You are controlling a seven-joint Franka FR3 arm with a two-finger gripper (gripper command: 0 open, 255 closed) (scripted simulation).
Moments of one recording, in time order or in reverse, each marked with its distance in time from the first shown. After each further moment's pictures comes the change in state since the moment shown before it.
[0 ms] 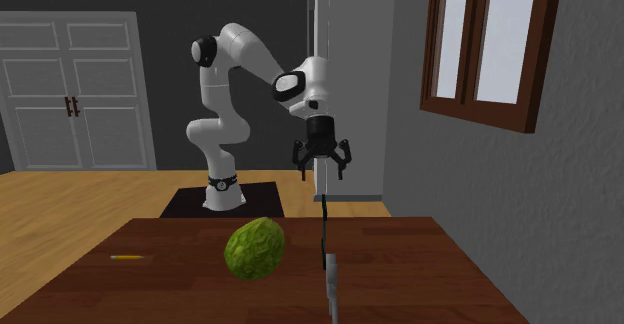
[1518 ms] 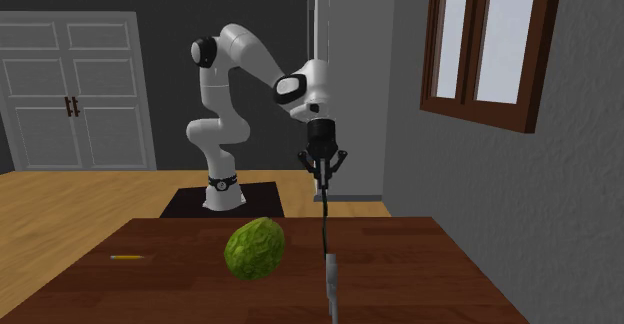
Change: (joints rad) arm 0.004 0.021 -0.003 0.002 -0.030 0.011 0.026
